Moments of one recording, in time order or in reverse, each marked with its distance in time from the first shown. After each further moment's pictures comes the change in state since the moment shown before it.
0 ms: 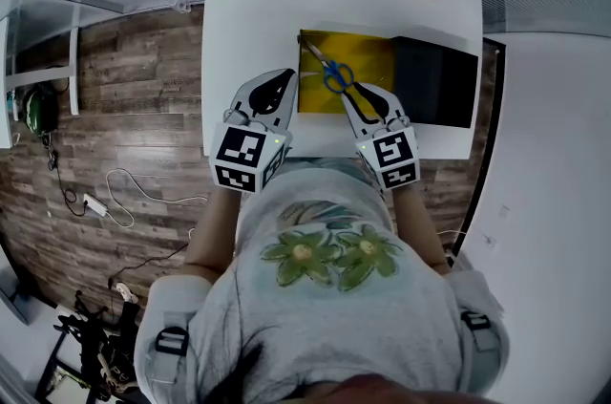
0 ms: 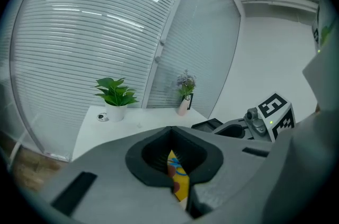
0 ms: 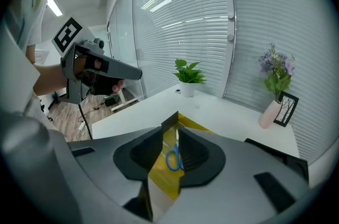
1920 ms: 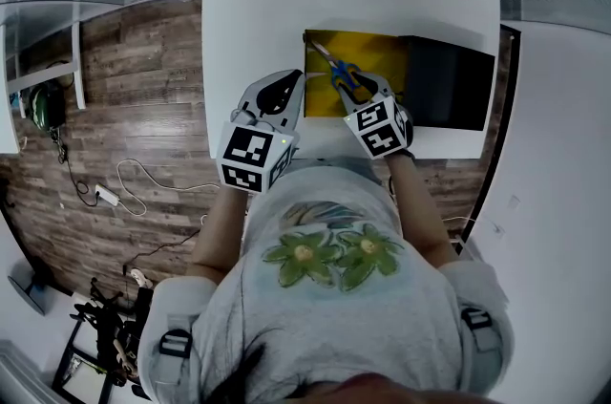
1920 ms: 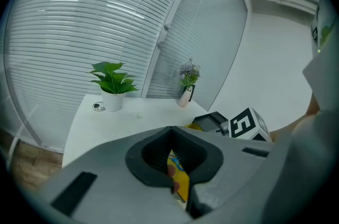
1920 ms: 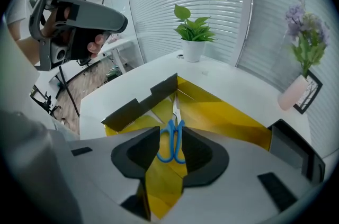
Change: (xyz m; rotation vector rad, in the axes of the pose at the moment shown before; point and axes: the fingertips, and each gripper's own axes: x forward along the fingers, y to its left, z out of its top) left arm 0.035 0.015 -0.020 -0.037 0.098 -0.024; right arm 0.085 -0.014 -0.068 -0.020 0.310 0.071
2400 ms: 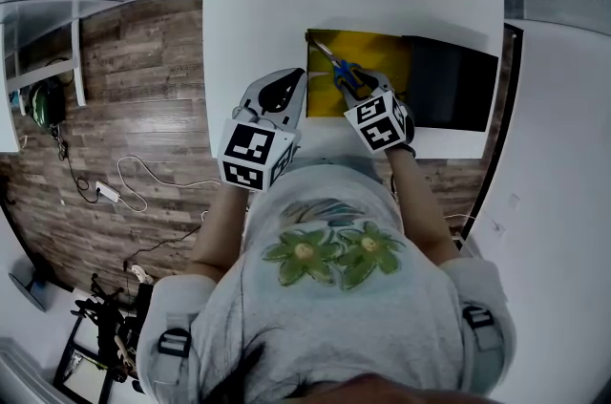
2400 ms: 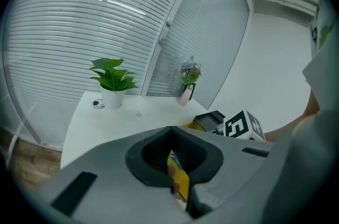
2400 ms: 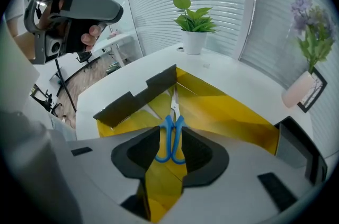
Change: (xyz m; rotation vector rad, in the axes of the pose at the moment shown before) left arm 0.006 0.005 -0.002 -0.014 0.024 -0.010; right arm 0.016 -0.004 -0.007 -0.002 0.055 0.013
